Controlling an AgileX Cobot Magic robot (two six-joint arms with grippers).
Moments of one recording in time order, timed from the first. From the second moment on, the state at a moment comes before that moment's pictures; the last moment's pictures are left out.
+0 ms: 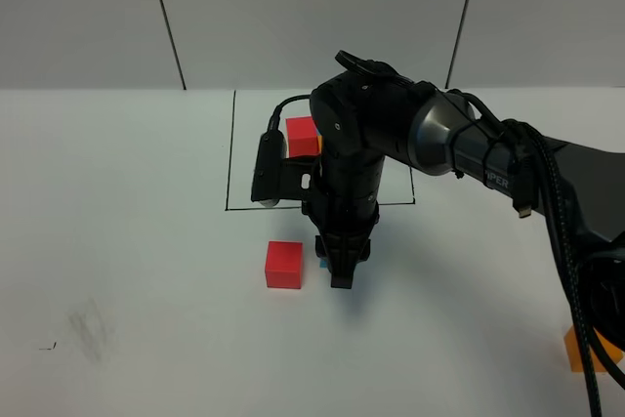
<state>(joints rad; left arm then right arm) 0.16 -0.01 -0.51 0.01 1.07 -0.06 0.67 2.23 -1.81 0.00 1.12 -0.78</state>
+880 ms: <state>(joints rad) 0.16 -0.01 -0.51 0.01 1.07 -0.06 0.67 2.30 -1.82 -0.06 1.11 -0.74</state>
